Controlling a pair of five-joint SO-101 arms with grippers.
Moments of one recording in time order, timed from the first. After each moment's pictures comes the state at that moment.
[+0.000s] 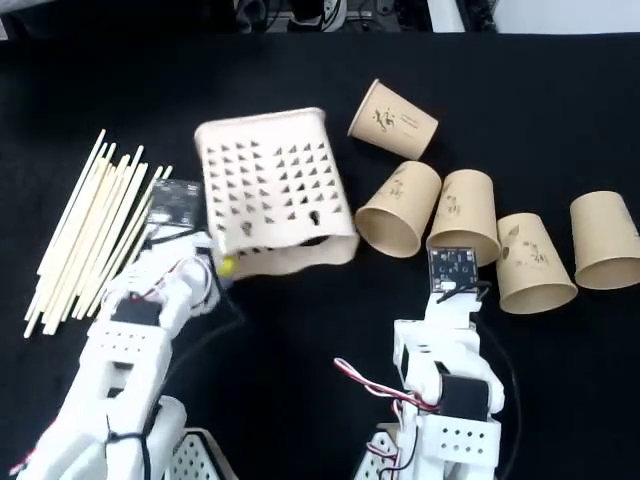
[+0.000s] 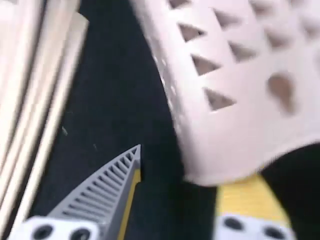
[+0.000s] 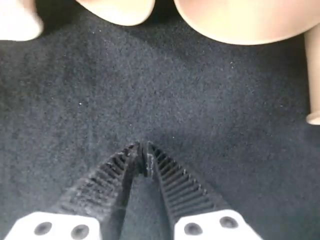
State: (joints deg) left arm -0.1 -47.9 75.7 26.9 -0.8; right arm 7.6 -103.2 96.7 73.8 6.4
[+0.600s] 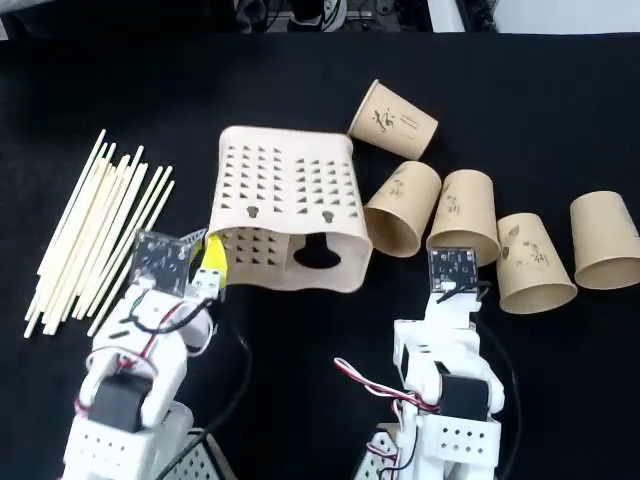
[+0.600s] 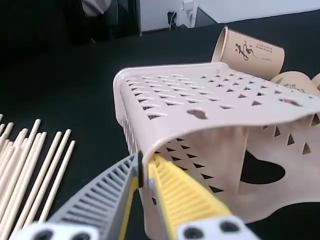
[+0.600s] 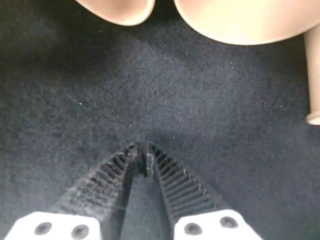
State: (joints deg) left arm 9.5 -100.7 82.8 46.4 -1.6; right arm 7.6 -103.2 96.7 73.8 6.4
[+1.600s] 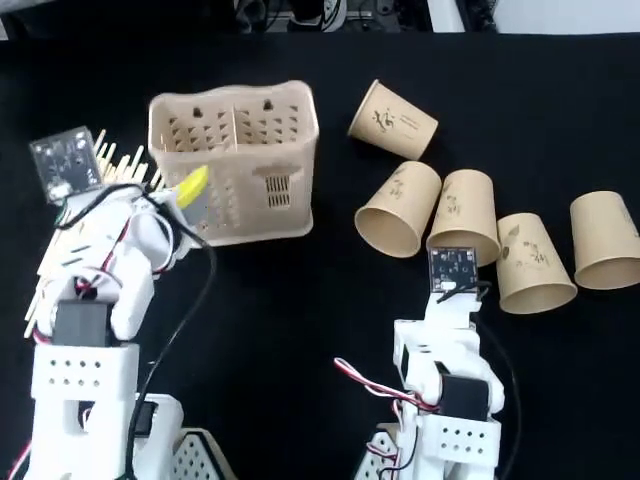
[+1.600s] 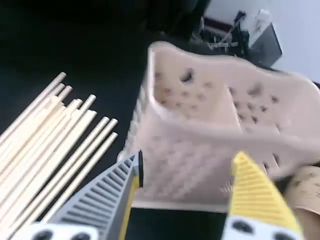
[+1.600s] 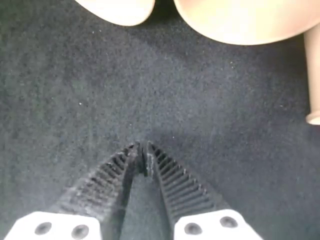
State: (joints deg) left arm -3.5 -59.9 47.3 50.5 17.5; right arm 7.6 -103.2 96.7 73.8 6.4
